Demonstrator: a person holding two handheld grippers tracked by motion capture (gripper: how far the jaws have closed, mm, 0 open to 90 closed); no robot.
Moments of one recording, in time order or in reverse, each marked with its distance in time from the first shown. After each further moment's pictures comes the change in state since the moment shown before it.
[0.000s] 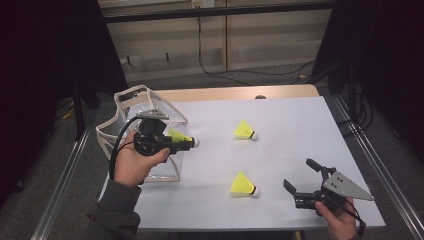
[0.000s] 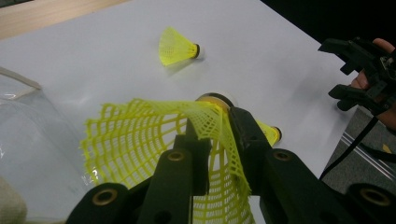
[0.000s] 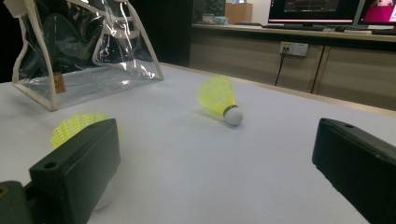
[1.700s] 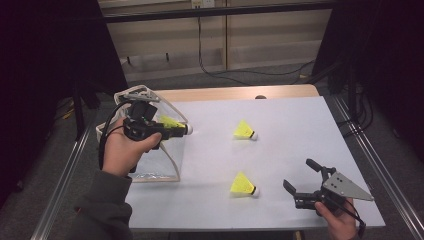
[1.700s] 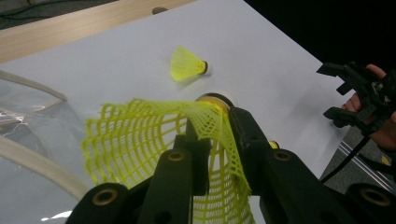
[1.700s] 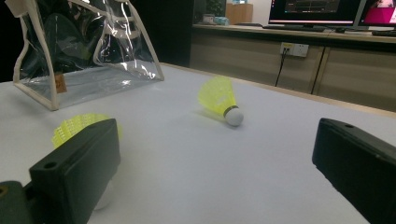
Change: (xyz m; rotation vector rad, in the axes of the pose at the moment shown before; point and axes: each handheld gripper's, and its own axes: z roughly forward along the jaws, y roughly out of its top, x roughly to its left) left arm 0.007 0.028 -0.026 -0.013 0.027 -0.036; right arm 0.001 0.000 0.000 -0.003 0.001 -0.004
